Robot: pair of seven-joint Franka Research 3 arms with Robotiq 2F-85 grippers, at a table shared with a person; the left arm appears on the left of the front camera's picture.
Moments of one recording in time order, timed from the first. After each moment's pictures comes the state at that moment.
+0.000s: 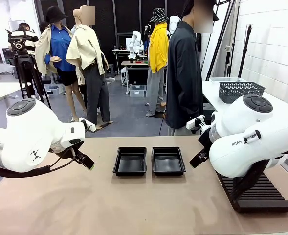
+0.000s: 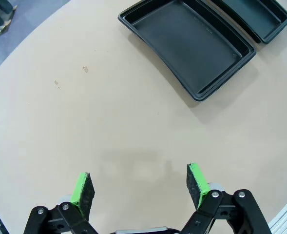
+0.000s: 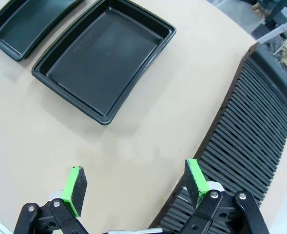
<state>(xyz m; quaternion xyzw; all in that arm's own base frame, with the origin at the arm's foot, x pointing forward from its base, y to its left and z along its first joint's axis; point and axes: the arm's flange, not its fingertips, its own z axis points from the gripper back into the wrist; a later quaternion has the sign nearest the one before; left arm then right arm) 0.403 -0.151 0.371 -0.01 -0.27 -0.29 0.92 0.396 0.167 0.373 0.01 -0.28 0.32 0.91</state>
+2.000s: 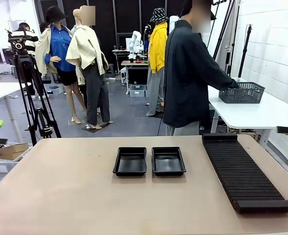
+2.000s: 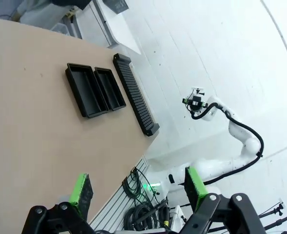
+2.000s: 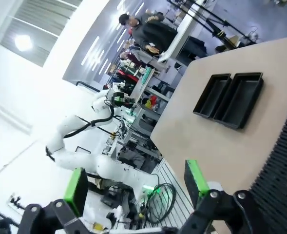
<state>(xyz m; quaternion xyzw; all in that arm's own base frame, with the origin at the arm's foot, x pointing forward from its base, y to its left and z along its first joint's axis) 0.357 0.177 0.437 -0.57 -0.23 -0.07 0.78 0.346 -0.161 0.432 0.66 -0.27 0.12 0.69</state>
